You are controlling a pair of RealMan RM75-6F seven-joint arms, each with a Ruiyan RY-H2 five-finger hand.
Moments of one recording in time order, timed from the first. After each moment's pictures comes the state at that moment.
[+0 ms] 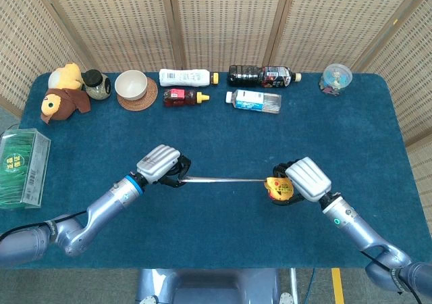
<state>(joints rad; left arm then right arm) -0.90 -1.38 -0.13 -1.55 1.34 0.86 -0.29 0.63 -1.29 0.01 -1.38 -1.64 1.15 0.13</state>
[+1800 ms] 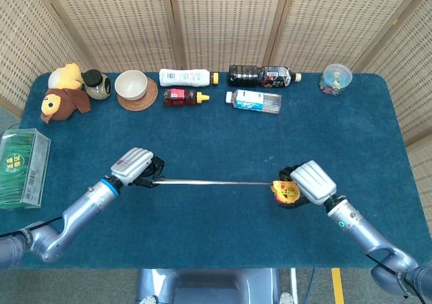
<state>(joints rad) -0.80 -1.32 -0.10 -1.53 1.39 0.85 -0.34 0.62 -1.28 0.01 -1.39 -1.64 1.11 0.10</state>
